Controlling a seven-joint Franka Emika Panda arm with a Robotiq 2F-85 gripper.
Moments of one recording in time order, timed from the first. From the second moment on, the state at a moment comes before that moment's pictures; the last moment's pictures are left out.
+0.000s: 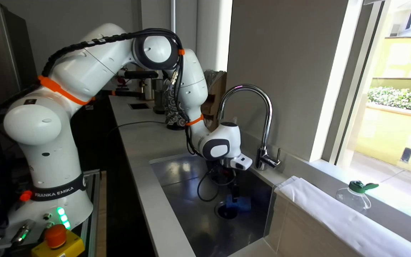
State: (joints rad) arm 0.04 0.76 -0.10 -2.02 0.00 2.92 0.27
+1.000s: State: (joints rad) arm 0.01 0.95 -0.07 -1.86 0.15 3.08 0.28
